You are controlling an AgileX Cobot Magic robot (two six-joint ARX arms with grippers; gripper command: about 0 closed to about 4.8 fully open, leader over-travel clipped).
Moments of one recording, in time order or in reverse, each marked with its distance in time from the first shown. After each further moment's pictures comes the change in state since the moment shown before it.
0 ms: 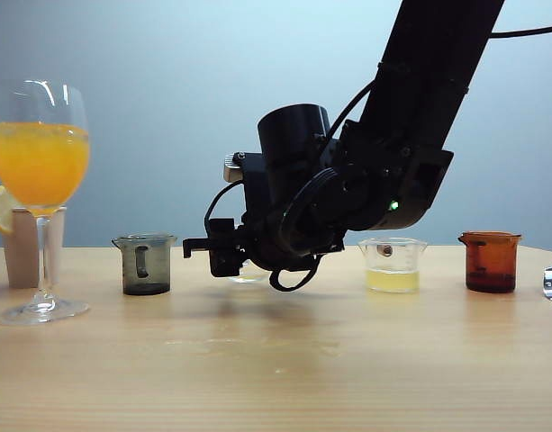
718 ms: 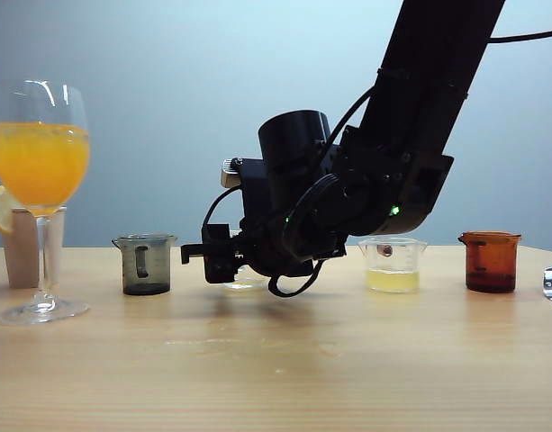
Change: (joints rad) left arm 0.000 0.000 0.000 0.000 0.000 0.000; right arm -0.003 0.011 0.000 -0.003 -0.045 0.002
